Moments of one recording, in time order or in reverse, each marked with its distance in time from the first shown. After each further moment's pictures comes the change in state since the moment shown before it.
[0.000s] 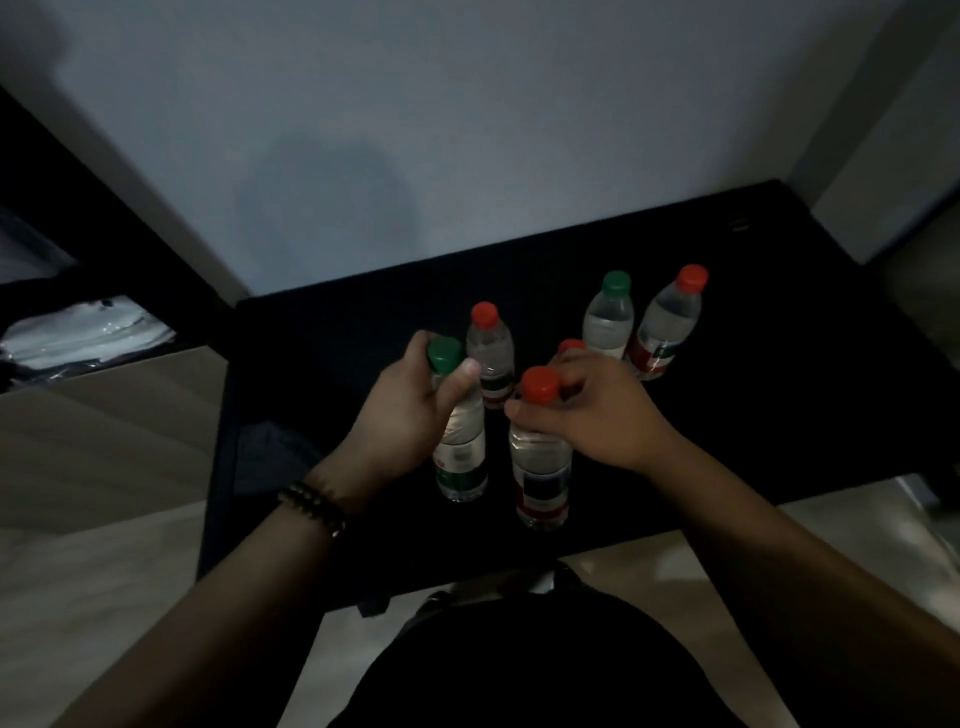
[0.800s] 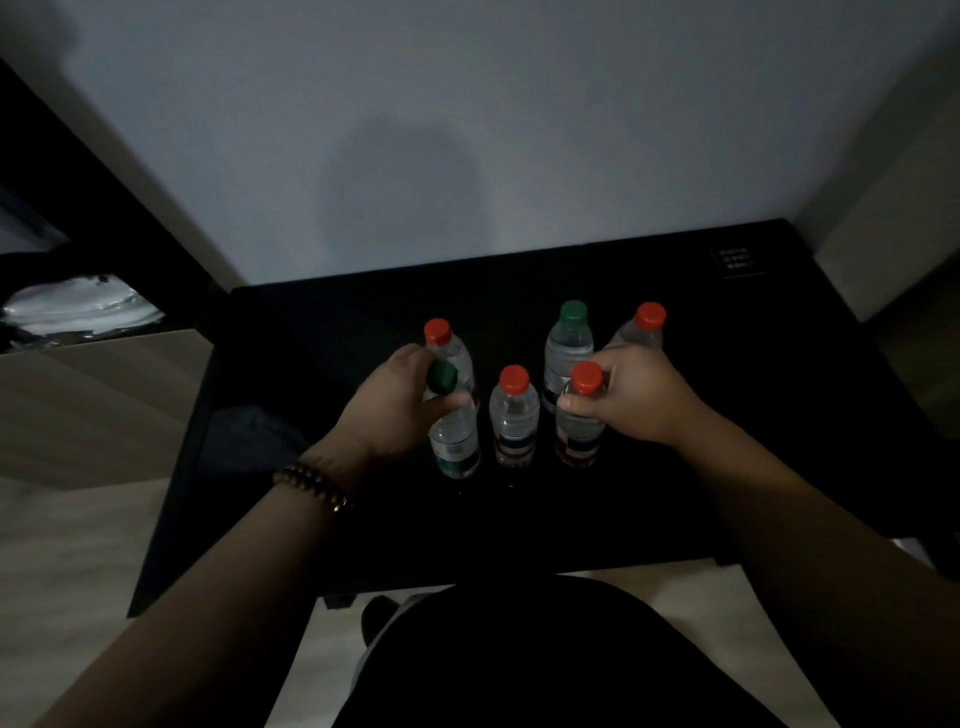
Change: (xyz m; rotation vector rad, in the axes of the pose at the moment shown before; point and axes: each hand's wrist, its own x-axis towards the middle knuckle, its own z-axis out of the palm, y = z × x) left_hand 0.038 0.013 0.048 0.333 -0.066 0.012; right_hand 0.043 0.087 -0.103 -0.285 -0.162 -0.032
